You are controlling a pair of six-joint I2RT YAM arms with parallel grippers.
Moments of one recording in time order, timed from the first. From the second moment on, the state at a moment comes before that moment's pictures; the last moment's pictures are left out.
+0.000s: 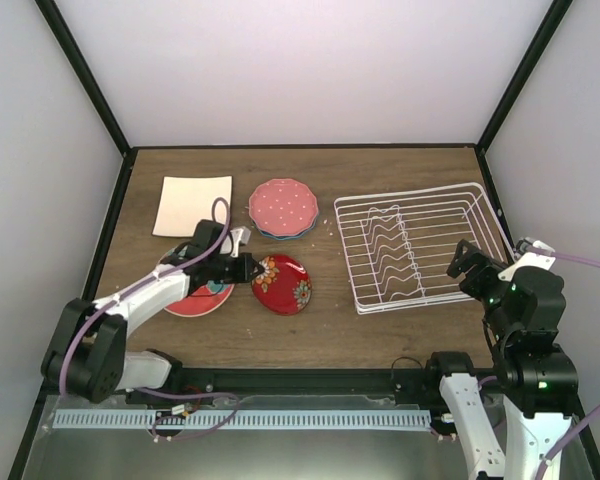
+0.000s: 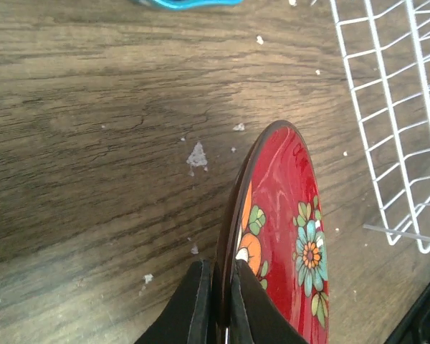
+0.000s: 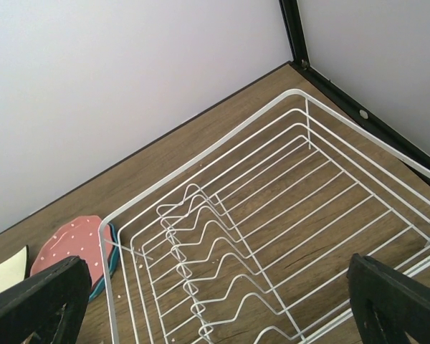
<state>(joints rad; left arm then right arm) -0.41 1.29 0.66 -0.24 0.47 -0.48 -0.01 0.43 1.11 -1.05 0.10 0.49</state>
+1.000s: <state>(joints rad) -0.43 1.50 0.68 -0.16 0.41 -0.47 -0.01 0.45 1.16 -1.08 0.13 0.47</state>
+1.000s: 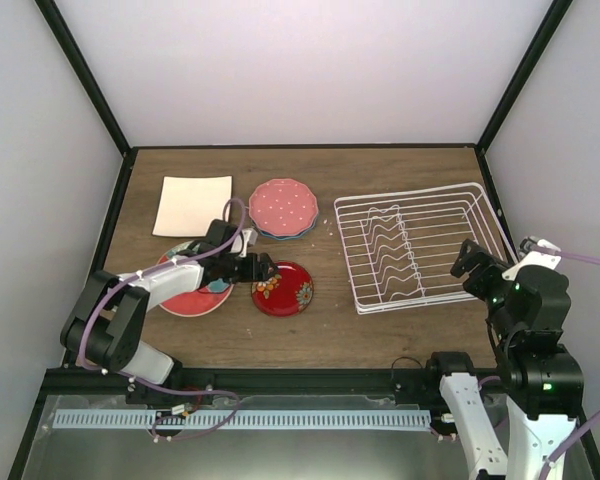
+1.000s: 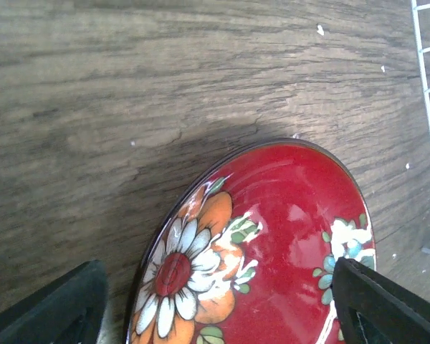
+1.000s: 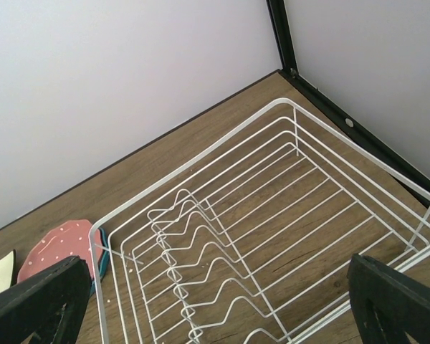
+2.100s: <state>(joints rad) -0.37 1.06 0.87 -0.49 0.16 -0.22 -0.01 0.53 0.95 -0.97 -0.01 0.43</state>
